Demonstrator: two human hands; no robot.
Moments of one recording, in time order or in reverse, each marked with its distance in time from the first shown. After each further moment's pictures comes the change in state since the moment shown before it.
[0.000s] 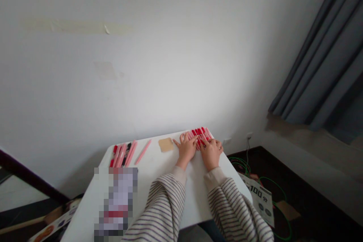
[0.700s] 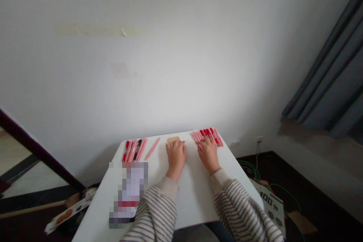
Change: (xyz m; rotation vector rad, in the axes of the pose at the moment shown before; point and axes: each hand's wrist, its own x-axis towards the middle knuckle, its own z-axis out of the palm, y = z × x) left_hand -0.051 -0.067 -0.054 0.131 0.185 -0.071; right_hand -0.014 -0.039 0.003 0.193 -0.132 -0.340
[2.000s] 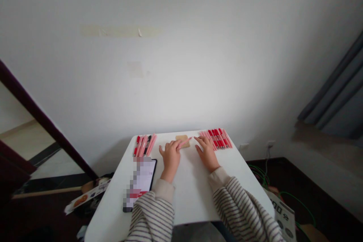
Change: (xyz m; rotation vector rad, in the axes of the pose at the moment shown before) left_hand -0.022 -0.054 -0.042 -0.085 0.043 -0.153; right_hand -0.004 -0.029 0.035 0.296 -0.020 -0.180
